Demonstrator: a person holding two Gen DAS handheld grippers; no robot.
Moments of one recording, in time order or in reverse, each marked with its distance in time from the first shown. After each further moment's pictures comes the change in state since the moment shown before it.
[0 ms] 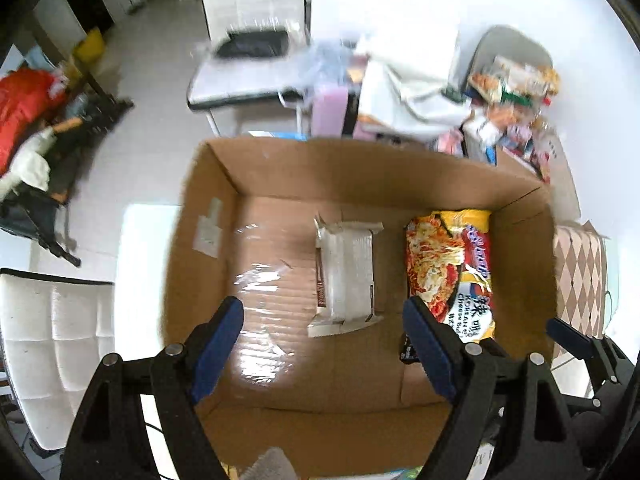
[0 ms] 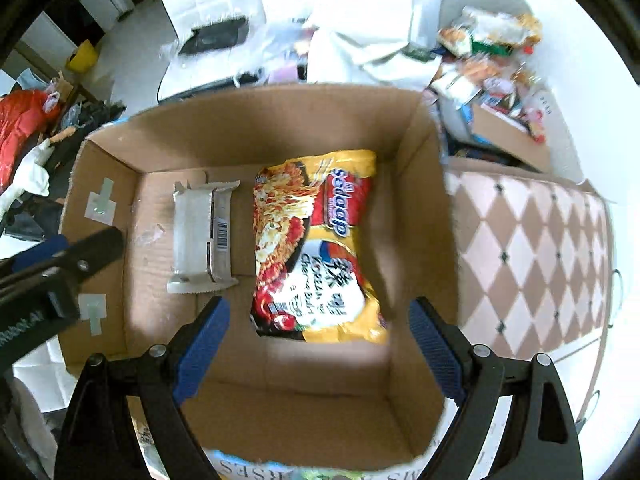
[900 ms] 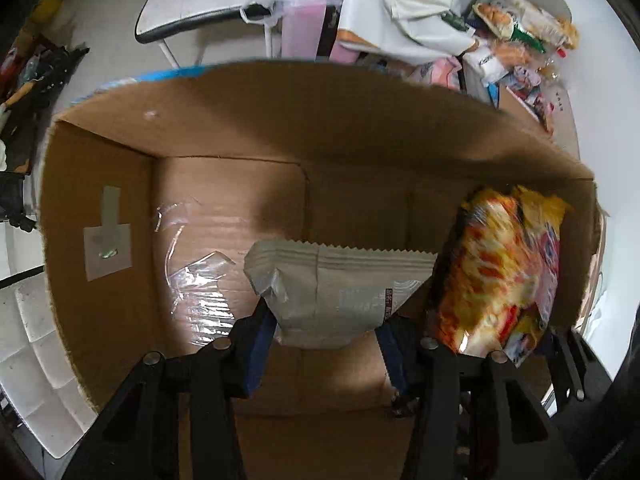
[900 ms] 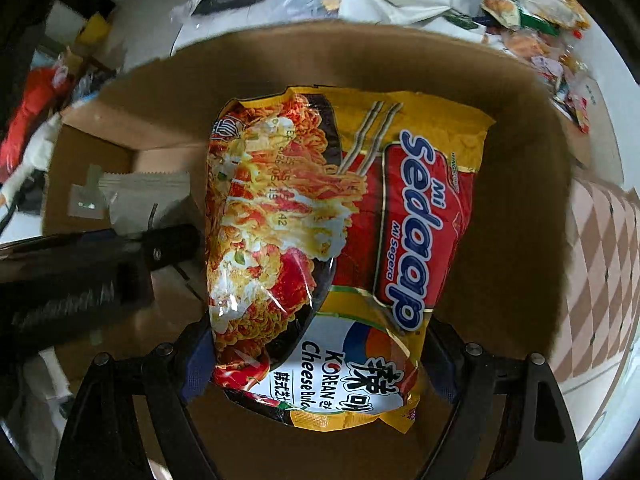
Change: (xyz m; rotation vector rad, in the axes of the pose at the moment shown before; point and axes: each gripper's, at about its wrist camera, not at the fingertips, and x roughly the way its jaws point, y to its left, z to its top) left arm 0.103 -0.024 0.040 0.008 0.374 -0.087; right arm 0.086 0.017 0.053 -0.061 0.185 0.086
